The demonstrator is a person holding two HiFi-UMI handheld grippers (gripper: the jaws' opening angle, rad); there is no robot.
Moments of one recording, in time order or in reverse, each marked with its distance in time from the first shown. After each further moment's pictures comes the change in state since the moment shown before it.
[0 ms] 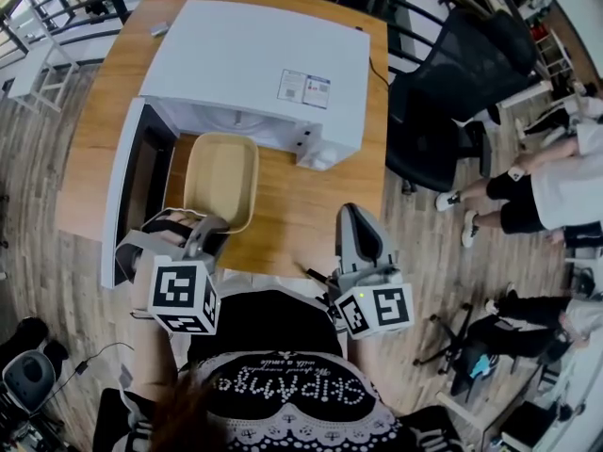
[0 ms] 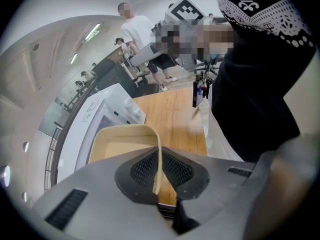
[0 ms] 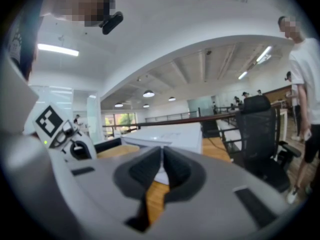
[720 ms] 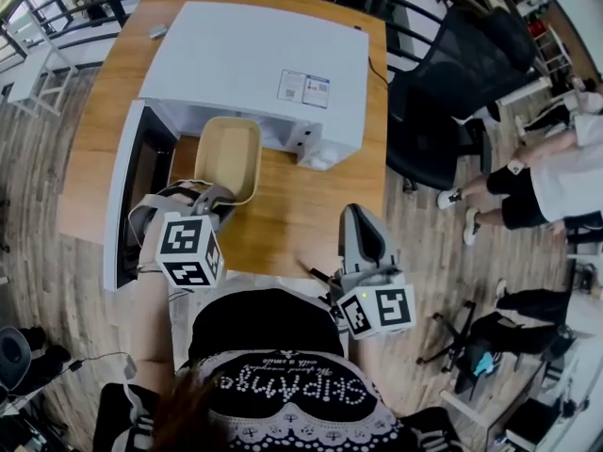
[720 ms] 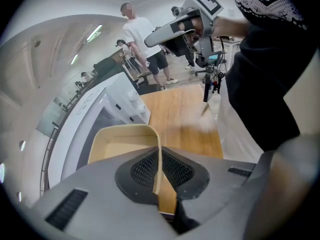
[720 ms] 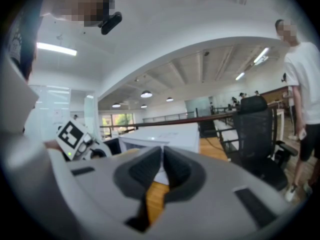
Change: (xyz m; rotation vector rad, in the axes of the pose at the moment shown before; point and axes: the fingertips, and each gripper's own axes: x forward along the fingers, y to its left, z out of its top) left arm 0.054 0.032 -0.019 -0.012 -0.043 -0.022; right arm -0.003 -0.003 -0.002 0.006 -0.006 -0.029
